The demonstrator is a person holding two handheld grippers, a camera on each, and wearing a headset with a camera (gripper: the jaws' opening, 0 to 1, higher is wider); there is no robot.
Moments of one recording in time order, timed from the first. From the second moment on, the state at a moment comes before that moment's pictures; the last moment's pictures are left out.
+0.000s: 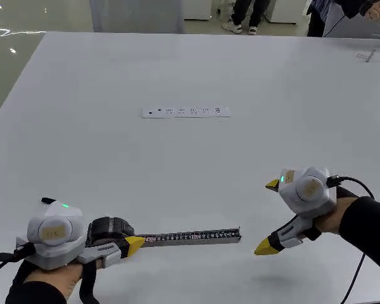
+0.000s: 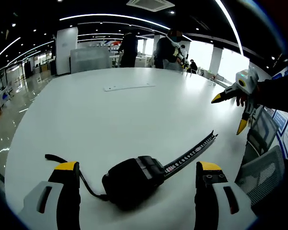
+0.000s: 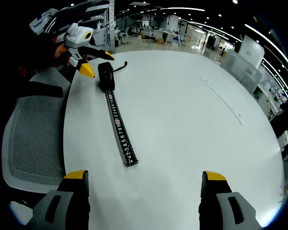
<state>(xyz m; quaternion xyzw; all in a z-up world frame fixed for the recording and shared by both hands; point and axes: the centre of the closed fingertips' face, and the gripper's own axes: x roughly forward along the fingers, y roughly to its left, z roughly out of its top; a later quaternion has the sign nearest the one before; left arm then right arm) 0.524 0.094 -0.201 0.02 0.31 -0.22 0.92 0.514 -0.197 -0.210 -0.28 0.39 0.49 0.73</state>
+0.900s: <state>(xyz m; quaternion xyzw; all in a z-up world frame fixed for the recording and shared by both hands) 0.527 0.097 -0.206 0.00 0.26 -0.15 0.95 0.508 -0.167 -0.246 -0.34 0.40 0.57 0.64</state>
